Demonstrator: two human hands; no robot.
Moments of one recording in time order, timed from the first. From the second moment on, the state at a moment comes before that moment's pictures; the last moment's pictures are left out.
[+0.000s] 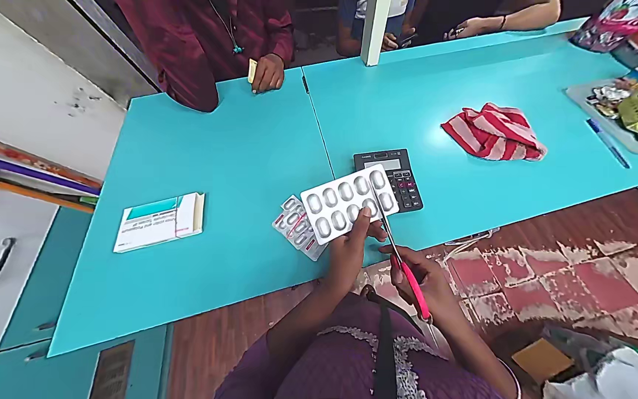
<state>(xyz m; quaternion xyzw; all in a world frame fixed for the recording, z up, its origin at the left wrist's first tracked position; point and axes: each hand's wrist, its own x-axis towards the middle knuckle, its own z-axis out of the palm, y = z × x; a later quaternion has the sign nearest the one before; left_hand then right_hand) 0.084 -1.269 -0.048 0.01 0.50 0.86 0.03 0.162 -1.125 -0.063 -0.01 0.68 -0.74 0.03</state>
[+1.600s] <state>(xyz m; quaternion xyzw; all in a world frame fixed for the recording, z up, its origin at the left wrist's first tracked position) 0.120 -1.525 -0.039 -0.21 0.82 0.52 0.14 0.107 -1.067 -0.020 -0.04 0.98 -0.17 -0.11</state>
